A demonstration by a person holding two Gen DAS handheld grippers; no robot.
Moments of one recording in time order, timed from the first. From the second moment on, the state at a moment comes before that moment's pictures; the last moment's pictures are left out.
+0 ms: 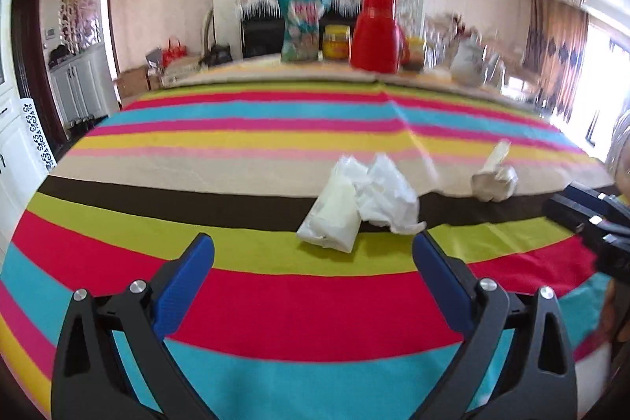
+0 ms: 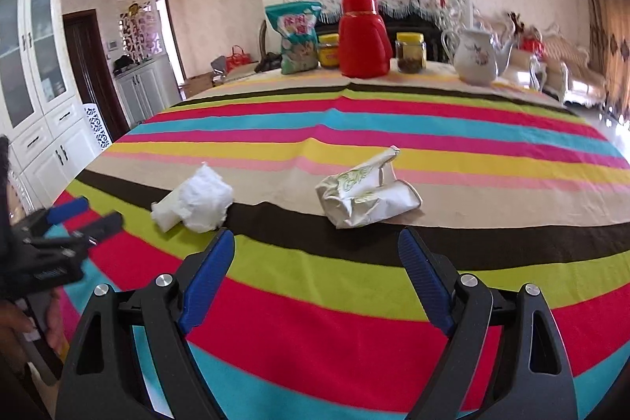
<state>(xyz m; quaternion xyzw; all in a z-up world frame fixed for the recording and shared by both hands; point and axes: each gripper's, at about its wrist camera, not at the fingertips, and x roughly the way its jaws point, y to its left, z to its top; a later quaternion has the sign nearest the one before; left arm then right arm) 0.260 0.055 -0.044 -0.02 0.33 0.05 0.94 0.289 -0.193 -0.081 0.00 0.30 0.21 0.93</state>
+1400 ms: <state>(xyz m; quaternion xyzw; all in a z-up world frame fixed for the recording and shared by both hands) 0.245 0.073 -0.023 -0.03 0.35 0.00 0.94 0.334 -0.156 -0.089 -0.02 0.36 0.18 0.91</state>
